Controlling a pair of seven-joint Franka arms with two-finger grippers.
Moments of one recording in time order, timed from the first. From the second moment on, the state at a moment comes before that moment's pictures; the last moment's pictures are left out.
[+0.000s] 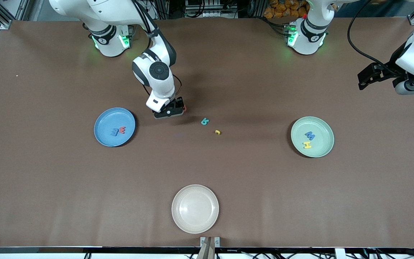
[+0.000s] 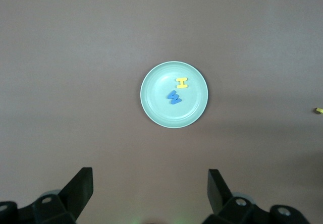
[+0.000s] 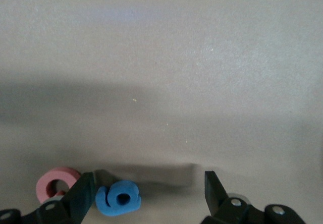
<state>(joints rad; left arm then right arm) -0.01 -0.05 -0.12 -1.60 0.06 1.52 -0.16 0.80 0.41 -0.10 -2.25 -0.06 2.62 0.54</state>
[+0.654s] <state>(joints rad) -0.01 -0.05 -0.12 -1.60 0.06 1.52 -0.16 0.81 0.42 -0.09 -2.25 -0.06 2.61 0.54</state>
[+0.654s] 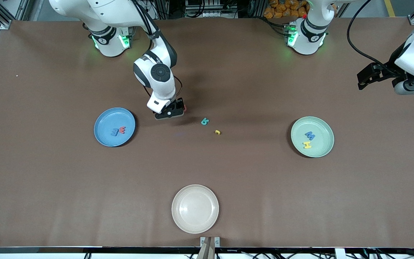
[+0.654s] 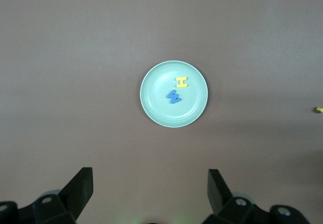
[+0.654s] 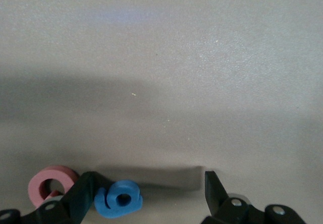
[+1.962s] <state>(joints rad) -0.03 -0.04 -0.12 -1.60 0.06 1.52 -0.16 0.81 0.42 -0.08 -2.24 -0.06 2.58 0.53</state>
